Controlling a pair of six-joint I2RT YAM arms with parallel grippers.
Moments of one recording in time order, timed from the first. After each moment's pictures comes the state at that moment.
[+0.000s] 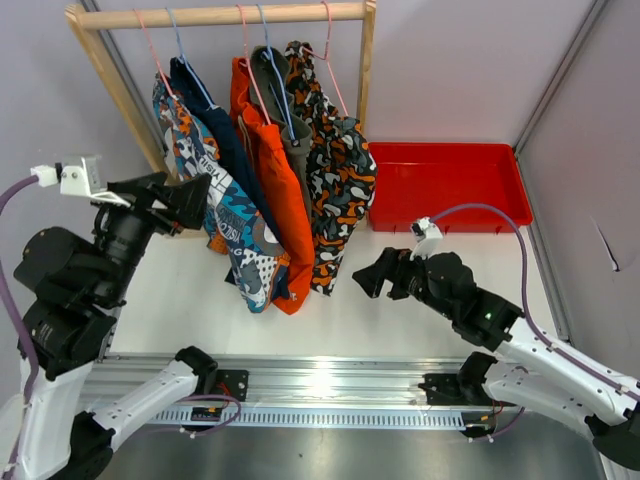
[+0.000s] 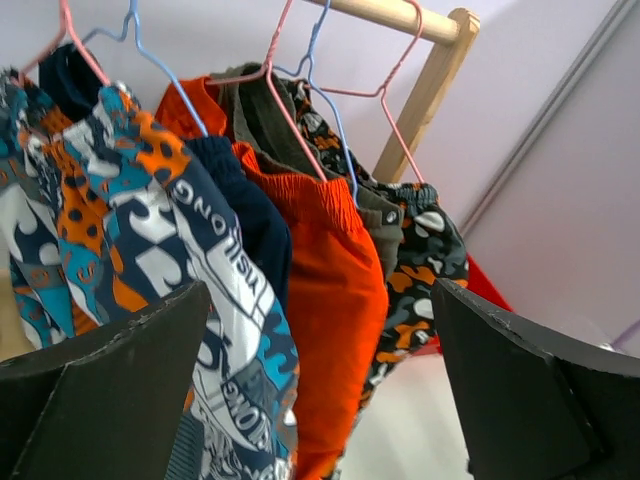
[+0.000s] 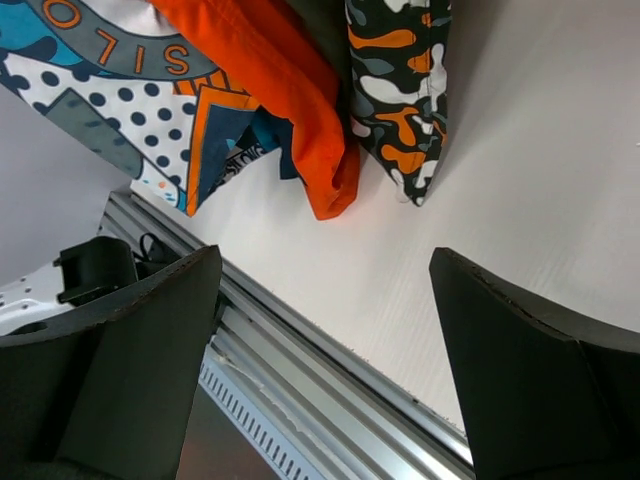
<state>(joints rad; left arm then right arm) -0.55 0.72 1.49 -0.60 -0.26 -0.30 0.89 0.76 0.68 -0.23 0.11 0.72</state>
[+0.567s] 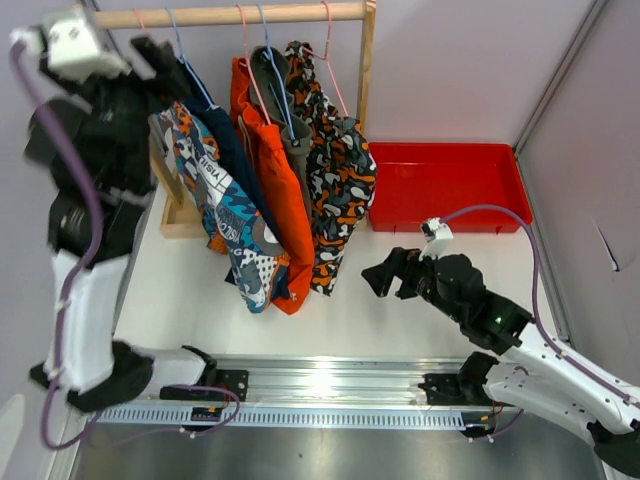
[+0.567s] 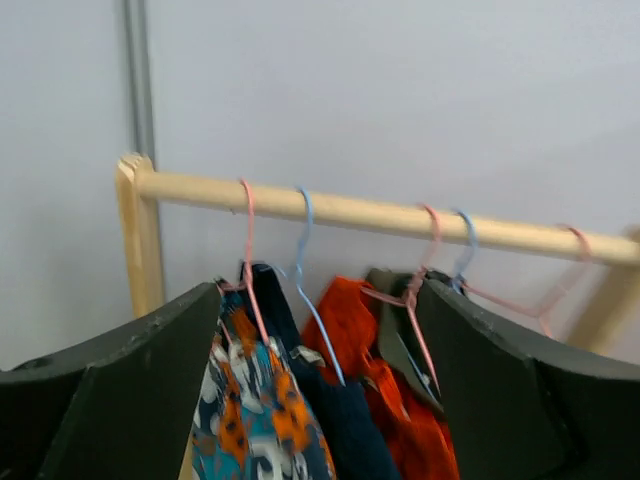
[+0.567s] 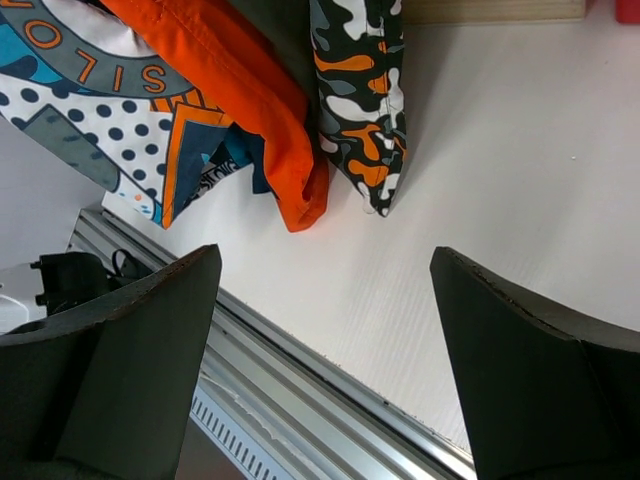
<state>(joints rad) -0.49 1.21 2.03 -0.40 -0.57 0.08 0.87 0.71 0.70 -0.30 0.16 0.66</state>
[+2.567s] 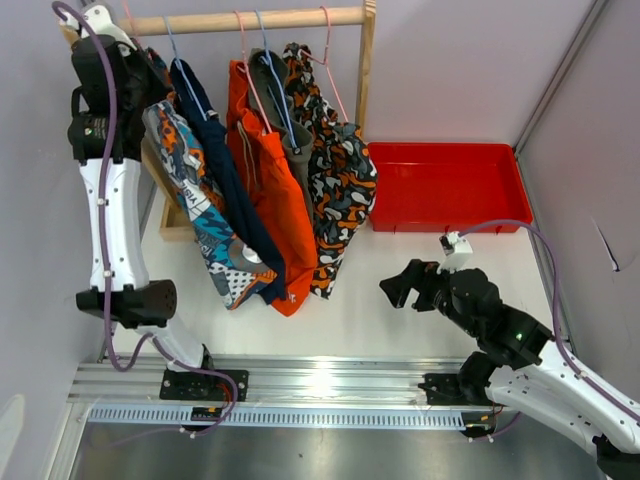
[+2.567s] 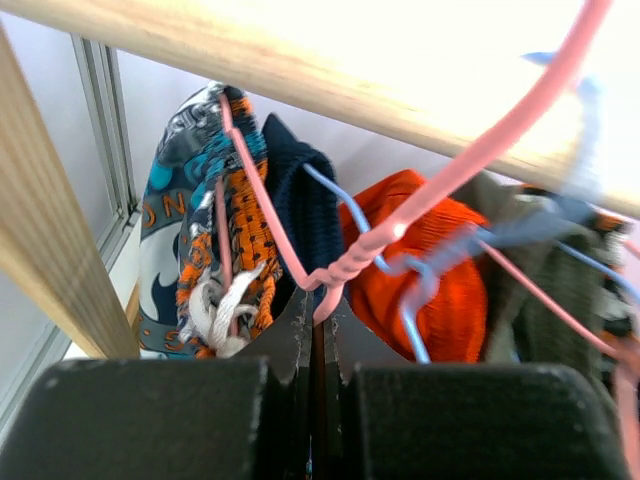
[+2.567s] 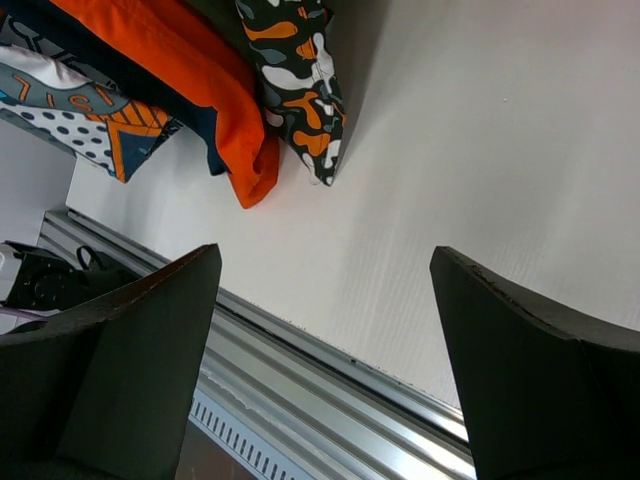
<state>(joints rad) 0.06 1.71 2.33 -0.77 -0.06 -0.33 0.87 0.56 0.66 -0.49 0.23 0.69</state>
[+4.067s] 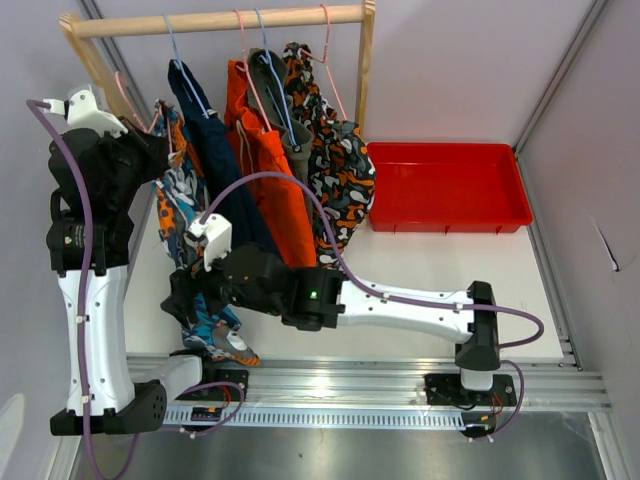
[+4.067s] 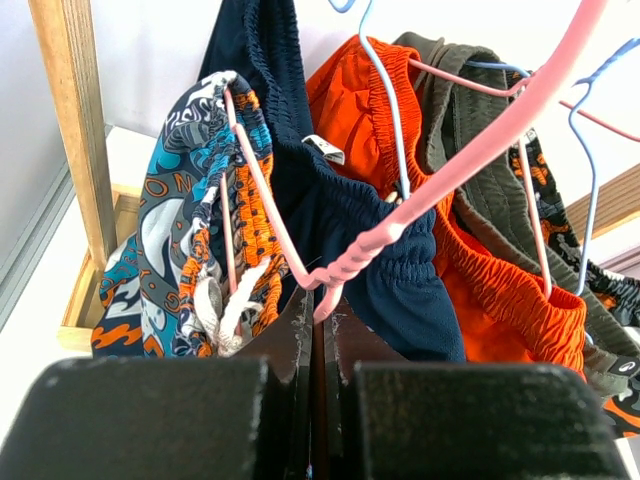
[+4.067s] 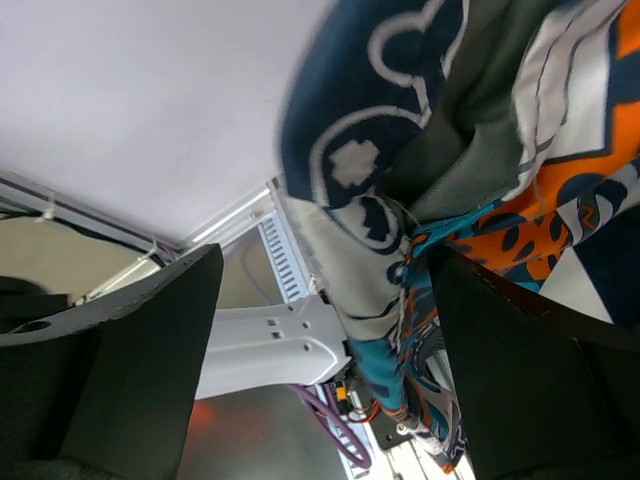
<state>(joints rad) 0.04 1.10 1.70 -0.72 0.03 -0.39 1.44 1.84 1.90 -0.22 0.18 0.47</state>
